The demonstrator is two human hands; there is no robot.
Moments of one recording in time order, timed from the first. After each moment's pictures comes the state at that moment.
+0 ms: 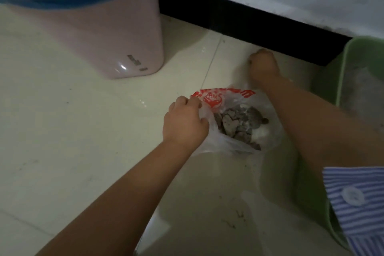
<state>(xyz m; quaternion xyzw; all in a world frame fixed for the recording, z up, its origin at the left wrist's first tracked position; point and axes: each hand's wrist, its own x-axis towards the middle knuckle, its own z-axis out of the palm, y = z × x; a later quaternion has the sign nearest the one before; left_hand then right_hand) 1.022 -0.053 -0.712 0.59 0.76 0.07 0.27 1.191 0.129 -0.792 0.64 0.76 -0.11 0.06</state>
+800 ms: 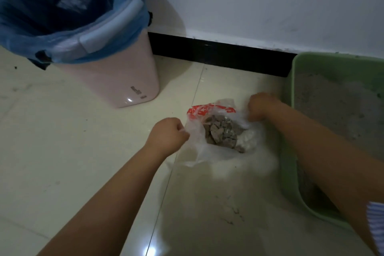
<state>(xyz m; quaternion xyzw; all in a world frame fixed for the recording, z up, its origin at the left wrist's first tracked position) 1.013 -0.069 -0.658 0.59 0.74 0.01 0.32 1.235 0.047 -0.723 0.59 0.73 -0.12 0.33</state>
